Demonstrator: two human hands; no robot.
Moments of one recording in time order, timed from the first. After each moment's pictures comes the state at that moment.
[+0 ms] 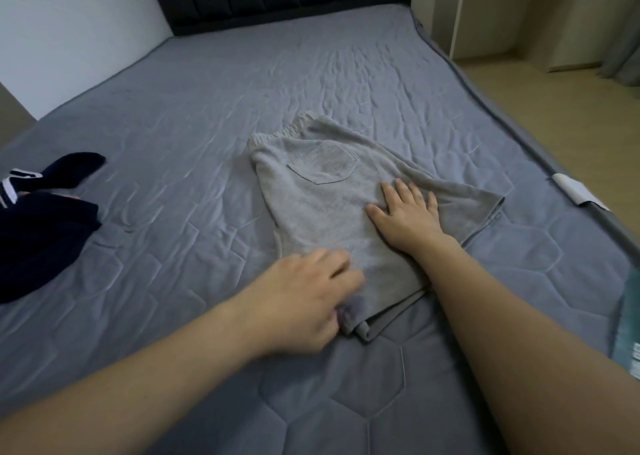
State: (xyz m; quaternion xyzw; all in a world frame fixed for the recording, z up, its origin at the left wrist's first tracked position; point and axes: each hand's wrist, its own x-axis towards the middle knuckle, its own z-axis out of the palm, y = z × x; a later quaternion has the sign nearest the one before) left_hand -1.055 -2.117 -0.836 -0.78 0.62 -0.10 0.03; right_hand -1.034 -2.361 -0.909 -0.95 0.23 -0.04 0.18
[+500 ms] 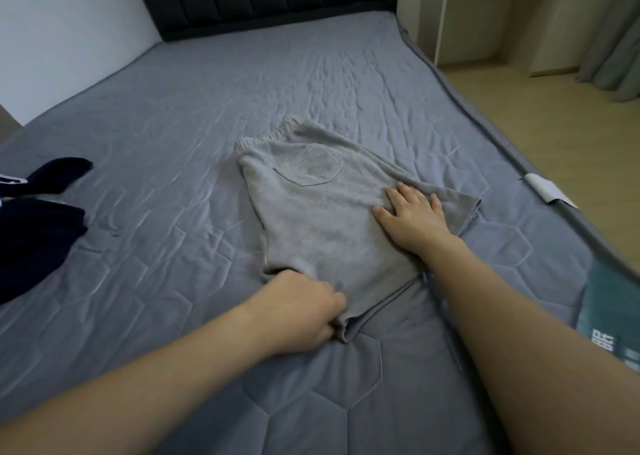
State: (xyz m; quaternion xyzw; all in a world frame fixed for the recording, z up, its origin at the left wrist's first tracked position) left_hand -1.069 -2.138 -0.846 -0.79 0.60 0.01 0.15; right_hand -1.059 -2.391 -0.907 -0.96 0.24 -0.04 0.16
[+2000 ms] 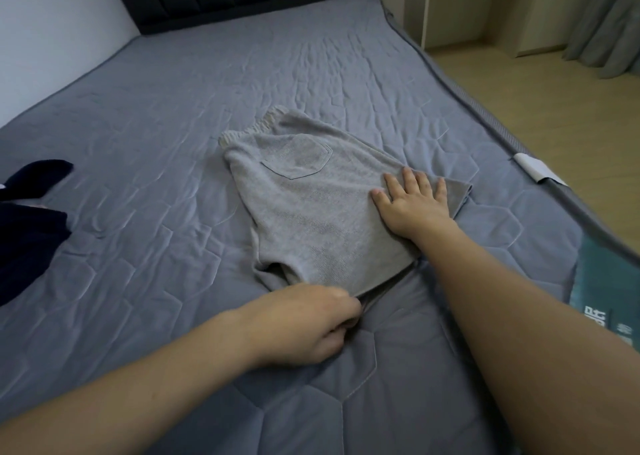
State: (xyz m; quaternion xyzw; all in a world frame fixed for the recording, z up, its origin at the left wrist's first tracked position) left_hand -1.083 -2.140 -0.843 -0.74 0.65 0.17 0.00; right_hand -1.068 -2.392 -0.904 -0.95 0.30 0.02 0.13
